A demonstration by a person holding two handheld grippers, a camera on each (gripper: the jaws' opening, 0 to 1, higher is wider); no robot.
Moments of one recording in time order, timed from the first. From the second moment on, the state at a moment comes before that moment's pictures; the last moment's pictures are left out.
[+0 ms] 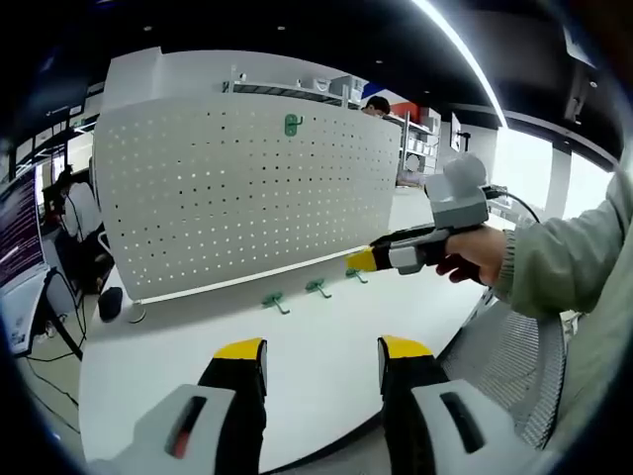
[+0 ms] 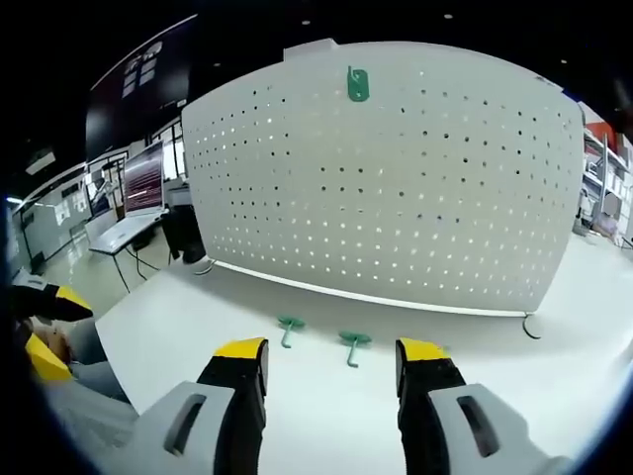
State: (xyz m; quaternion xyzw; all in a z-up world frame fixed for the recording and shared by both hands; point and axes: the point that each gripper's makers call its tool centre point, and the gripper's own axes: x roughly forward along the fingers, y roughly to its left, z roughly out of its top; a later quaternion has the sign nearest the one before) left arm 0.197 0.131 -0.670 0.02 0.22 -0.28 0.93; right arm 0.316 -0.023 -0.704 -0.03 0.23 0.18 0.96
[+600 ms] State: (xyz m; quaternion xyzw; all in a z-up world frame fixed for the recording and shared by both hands) left arm 0.207 0.120 -0.671 0.03 0.22 -0.30 0.93; right arm 0.267 -0.048 -0.716 -0.02 0.26 0.20 0.94
